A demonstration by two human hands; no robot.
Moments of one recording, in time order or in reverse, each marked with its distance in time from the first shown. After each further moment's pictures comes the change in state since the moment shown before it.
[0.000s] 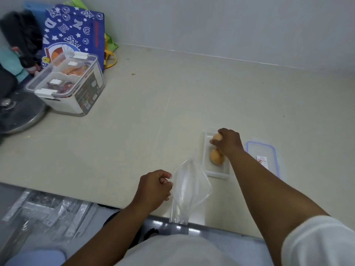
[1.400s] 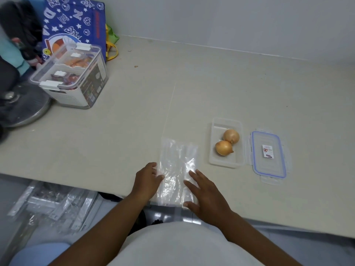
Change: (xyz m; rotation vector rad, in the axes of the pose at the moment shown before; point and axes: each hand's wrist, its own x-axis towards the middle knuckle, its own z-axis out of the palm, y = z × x) left_hand 0.028 -0.068 -0.029 0.258 0.080 -0.036; right_hand -0.219 0.011 0.096 -0.243 -0.083 -0.737
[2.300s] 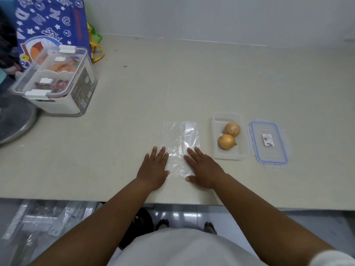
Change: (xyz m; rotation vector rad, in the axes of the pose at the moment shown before) left_hand 0.066 -0.011 -0.015 0.960 -0.262 0.565; right_hand 0.095 0.004 -0.006 -0.177 -0.351 0.165
